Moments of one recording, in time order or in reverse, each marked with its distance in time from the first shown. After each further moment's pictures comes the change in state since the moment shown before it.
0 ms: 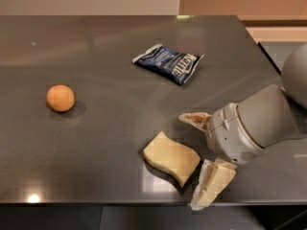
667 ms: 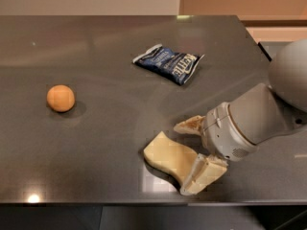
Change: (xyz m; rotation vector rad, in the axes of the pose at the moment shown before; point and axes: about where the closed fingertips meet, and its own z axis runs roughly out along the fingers) arm 0.002 -0.006 0.010 -0.018 0.029 0.018
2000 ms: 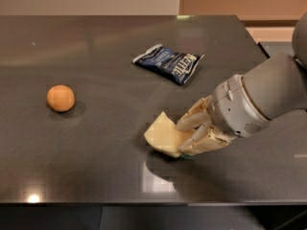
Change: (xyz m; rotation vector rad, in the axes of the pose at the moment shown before) arm -0.024 -0.024 -0.042 0.057 -0.026 -0.026
